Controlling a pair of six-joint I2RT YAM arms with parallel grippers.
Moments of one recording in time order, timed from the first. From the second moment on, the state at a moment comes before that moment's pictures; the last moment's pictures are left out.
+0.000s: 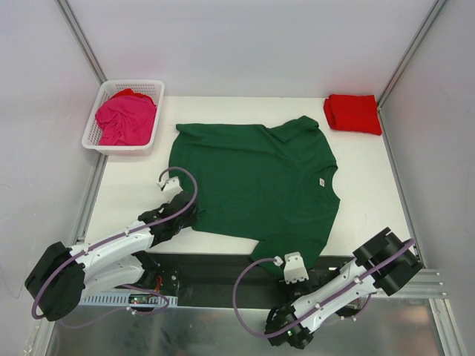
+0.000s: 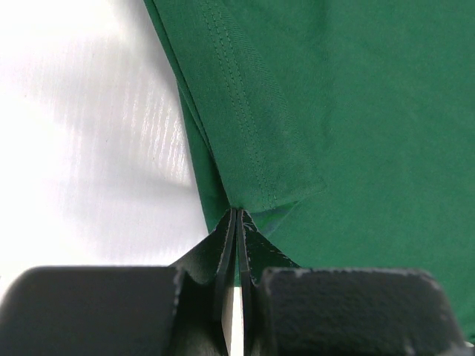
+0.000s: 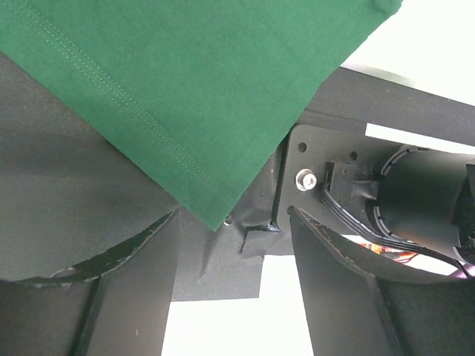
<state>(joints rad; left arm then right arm) -0.73 0.98 0.38 -0.34 -0.43 -0.91 2.18 1.59 0.85 -1.41 0.54 2.02</state>
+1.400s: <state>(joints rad) -0.73 0.98 0.38 -0.34 -0.43 -0.91 2.17 1.65 0.84 -1.30 0.57 1.98</state>
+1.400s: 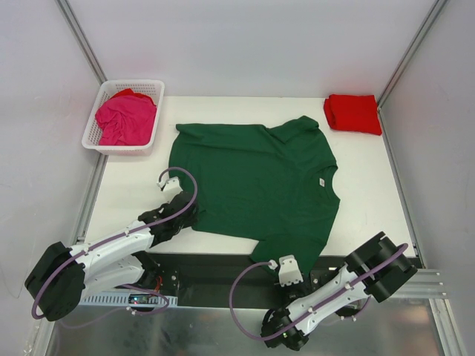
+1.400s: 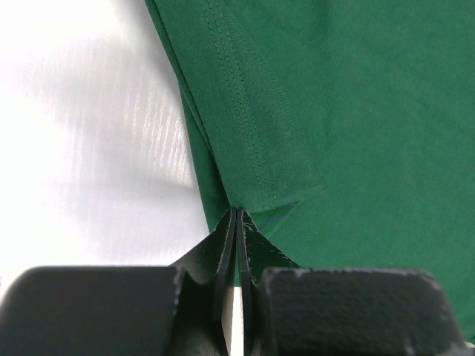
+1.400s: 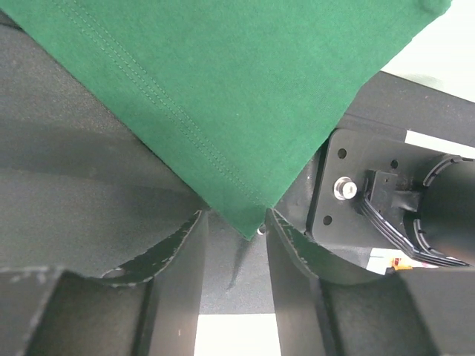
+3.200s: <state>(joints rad) -0.73 0.75 0.48 -0.49 -0.46 -0.84 1.98 1.48 1.00 -1.42 0.79 1.85</state>
